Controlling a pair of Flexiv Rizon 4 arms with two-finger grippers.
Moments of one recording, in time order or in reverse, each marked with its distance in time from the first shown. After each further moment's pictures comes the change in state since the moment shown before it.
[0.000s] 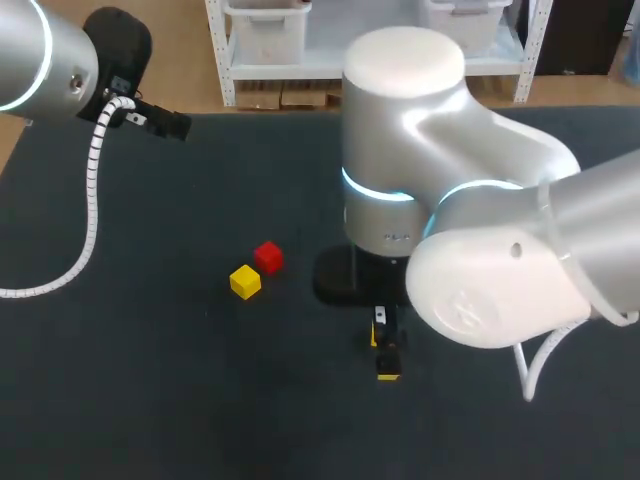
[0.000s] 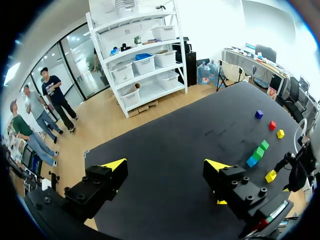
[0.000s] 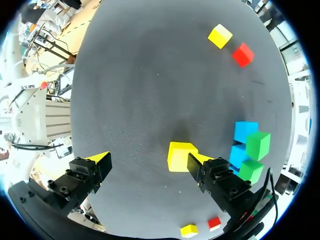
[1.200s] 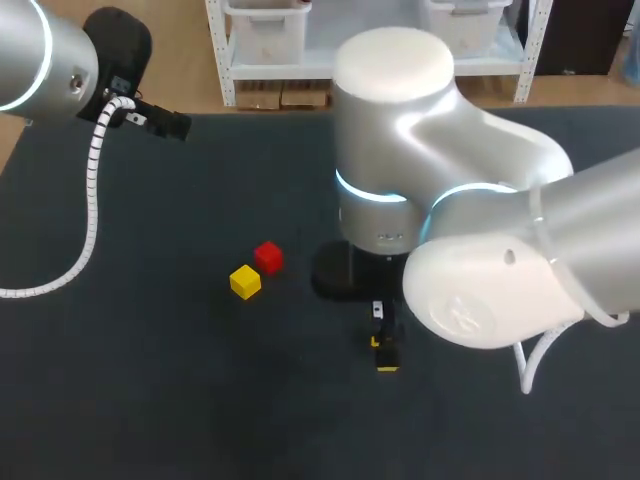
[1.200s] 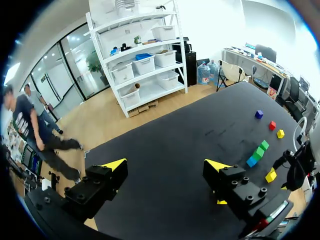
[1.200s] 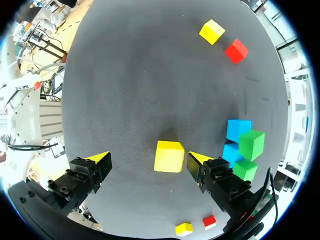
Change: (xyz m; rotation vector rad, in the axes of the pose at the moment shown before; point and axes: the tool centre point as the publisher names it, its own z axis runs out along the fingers) left arm 0.000 0.000 0.000 0.000 0.000 0.000; right arm 0.001 -0.012 0.001 0.038 0.025 0.012
